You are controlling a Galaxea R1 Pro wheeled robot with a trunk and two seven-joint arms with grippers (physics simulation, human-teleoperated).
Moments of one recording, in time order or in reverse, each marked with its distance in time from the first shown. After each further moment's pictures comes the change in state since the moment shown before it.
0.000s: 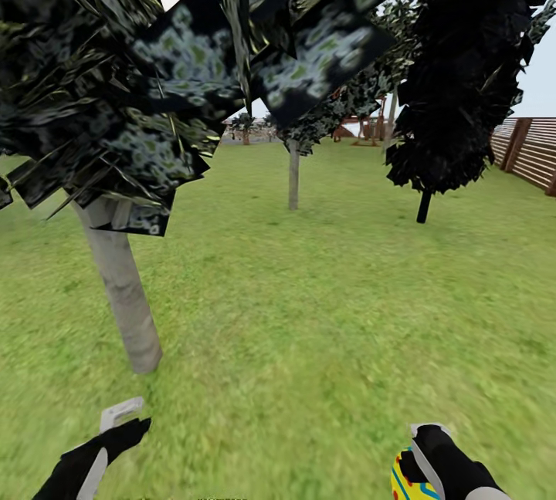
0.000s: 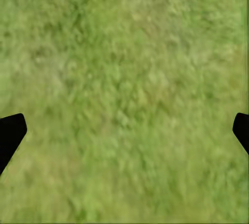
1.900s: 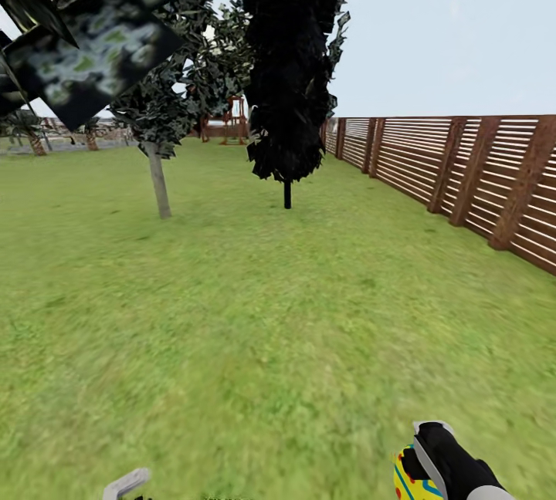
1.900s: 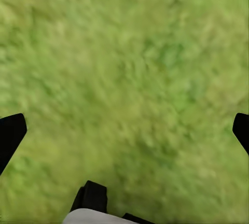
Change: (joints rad) left arm 0.000 -0.004 0.005 0.402 -0.001 -0.081 0.000; right arm 0.000 -0.008 0.001 -0.018 0.004 0.014 0.000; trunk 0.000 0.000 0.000
